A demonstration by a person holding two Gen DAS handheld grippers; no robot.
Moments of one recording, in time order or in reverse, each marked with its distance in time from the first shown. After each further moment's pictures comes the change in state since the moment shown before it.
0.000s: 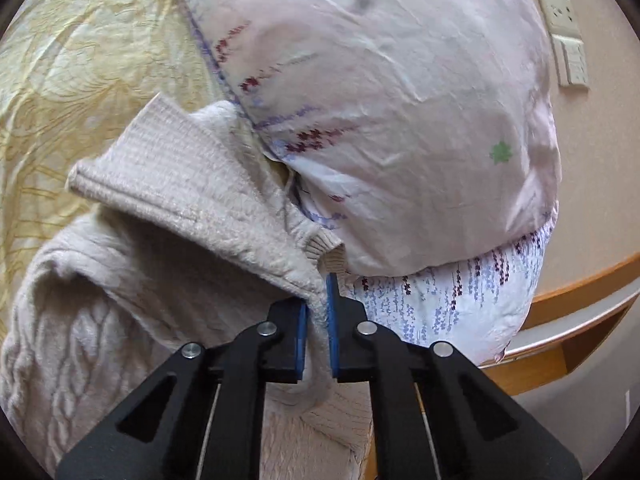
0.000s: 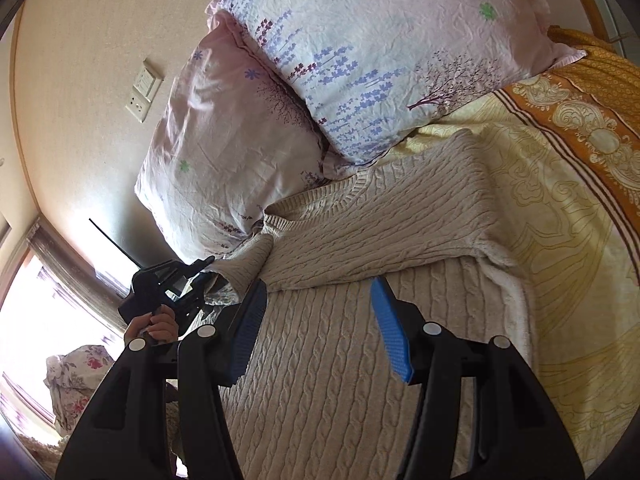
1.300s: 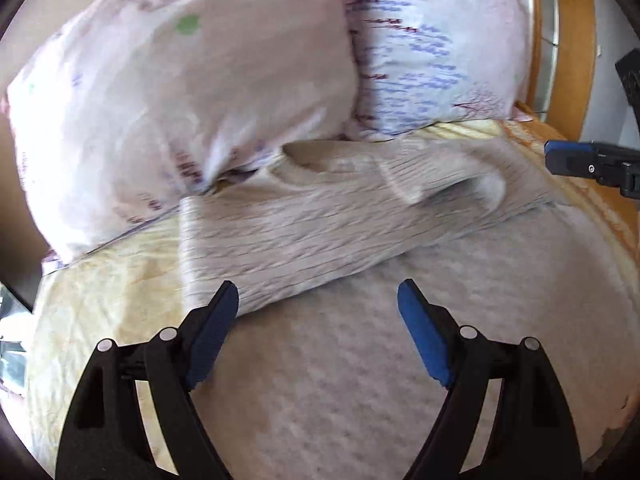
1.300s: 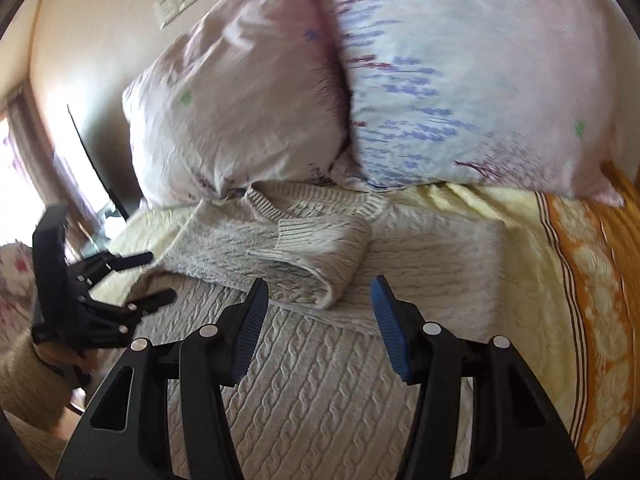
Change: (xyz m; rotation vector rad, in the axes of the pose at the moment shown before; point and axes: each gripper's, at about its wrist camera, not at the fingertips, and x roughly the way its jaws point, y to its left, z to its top) left arm -0.011 -0.064 -0.118 1.281 0.143 0.559; right arm 0.087 0.098 0.019 -0.586 0.164 -0.230
